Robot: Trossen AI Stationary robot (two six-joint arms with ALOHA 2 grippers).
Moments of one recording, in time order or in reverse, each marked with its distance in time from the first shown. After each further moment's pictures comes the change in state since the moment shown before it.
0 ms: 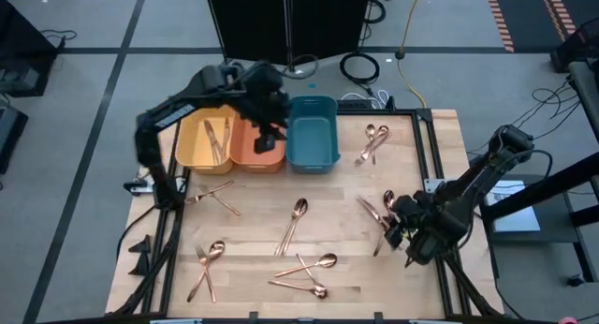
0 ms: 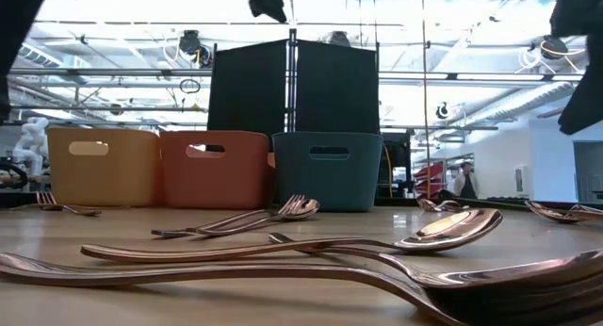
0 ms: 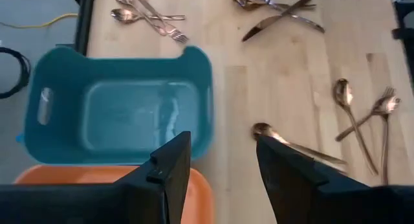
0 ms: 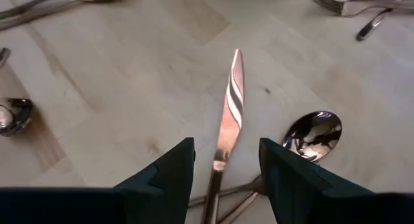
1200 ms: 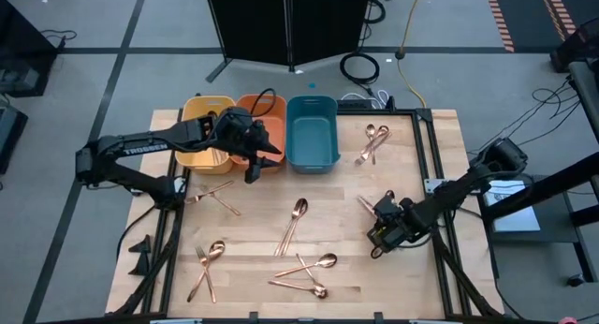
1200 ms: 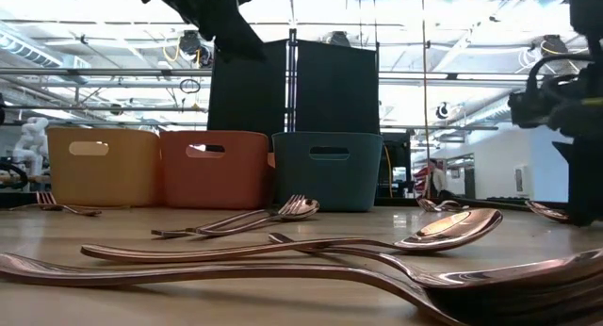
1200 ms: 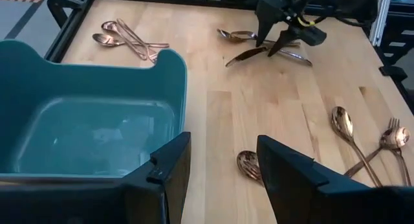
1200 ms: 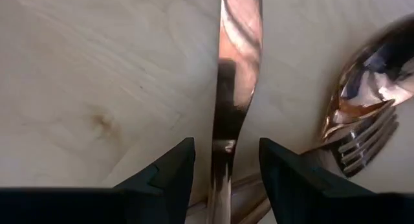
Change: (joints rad) left arm -0.036 -0.522 -1.102 0.924 0.057 -0.147; right arm -0.266 0.241 -0.094 0.321 -0.372 -0.132
